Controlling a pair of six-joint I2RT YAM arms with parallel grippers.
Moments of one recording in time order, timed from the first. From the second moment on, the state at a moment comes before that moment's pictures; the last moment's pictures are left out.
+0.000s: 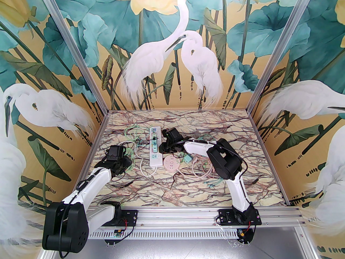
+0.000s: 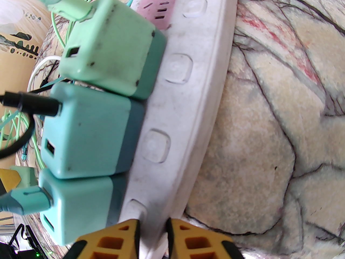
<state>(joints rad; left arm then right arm) -0.06 1.12 0.57 -0.49 -0.09 -0.86 0.74 2.17 1.46 -0.16 -0.34 0.55</state>
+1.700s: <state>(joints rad) -0.54 1.66 1.07 -0.46 -0.30 -0.57 0.72 2.17 1.45 -0.15 -0.38 0.56</state>
